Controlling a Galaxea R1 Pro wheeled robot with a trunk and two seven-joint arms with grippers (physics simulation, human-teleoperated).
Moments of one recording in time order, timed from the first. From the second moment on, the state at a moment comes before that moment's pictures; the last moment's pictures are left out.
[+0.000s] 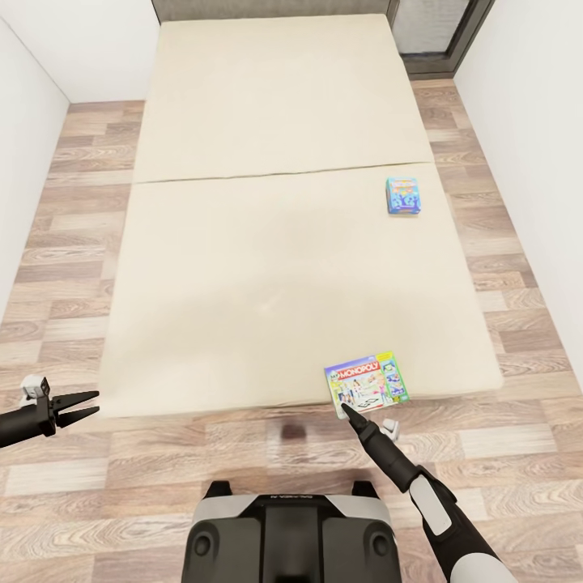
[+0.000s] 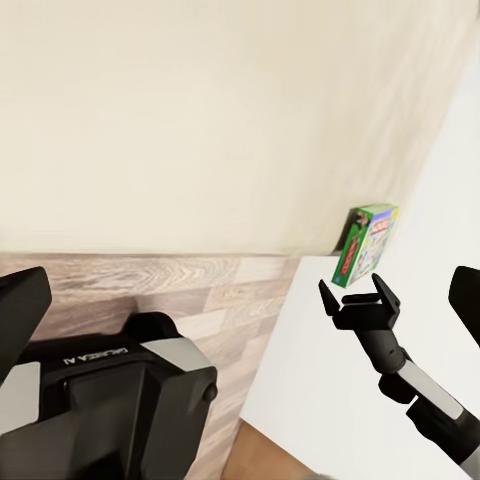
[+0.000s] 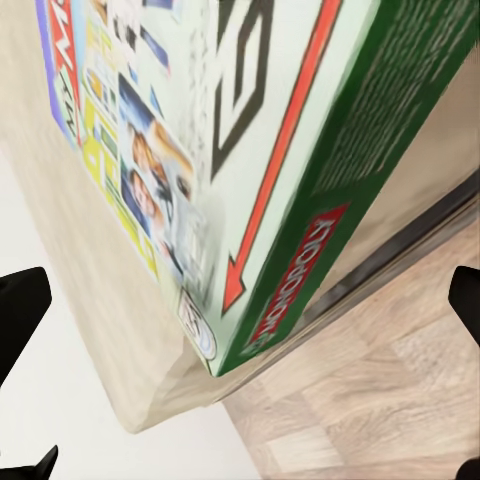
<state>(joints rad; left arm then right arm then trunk) -0.83 0.67 0.30 -0.33 0.05 0.68 -1.57 -0.51 0.02 -0.21 -0.63 -0.71 0.29 0.84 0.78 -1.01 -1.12</state>
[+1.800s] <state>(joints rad) -0.83 0.67 0.30 -0.33 0.05 0.68 -1.57 -0.54 0.03 -0.19 -0.64 -0.70 0.29 0.85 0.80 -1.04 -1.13</state>
